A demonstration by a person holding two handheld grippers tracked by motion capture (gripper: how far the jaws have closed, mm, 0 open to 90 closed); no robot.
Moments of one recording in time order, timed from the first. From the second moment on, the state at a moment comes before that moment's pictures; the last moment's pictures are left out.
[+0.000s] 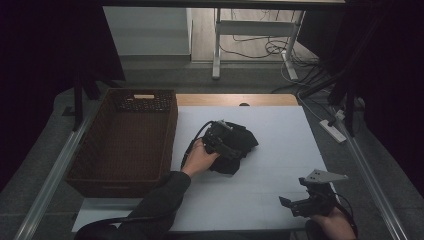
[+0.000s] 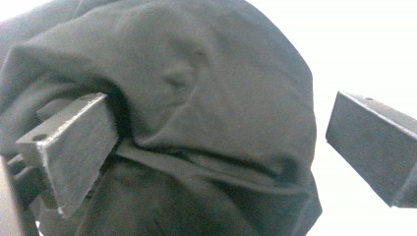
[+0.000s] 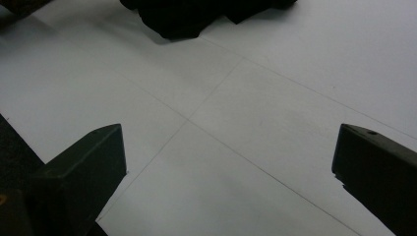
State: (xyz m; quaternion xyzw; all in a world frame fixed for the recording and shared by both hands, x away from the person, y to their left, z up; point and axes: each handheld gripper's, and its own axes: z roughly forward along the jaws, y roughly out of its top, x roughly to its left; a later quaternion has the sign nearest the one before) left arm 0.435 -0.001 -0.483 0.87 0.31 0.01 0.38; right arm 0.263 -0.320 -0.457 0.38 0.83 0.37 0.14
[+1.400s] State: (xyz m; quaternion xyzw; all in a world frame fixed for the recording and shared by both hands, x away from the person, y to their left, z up) left arm 0.404 0.020 -0.433 0.87 0.27 0.05 0.41; right arm 0.263 -0.320 -0.457 0.38 0.83 0.37 0.14
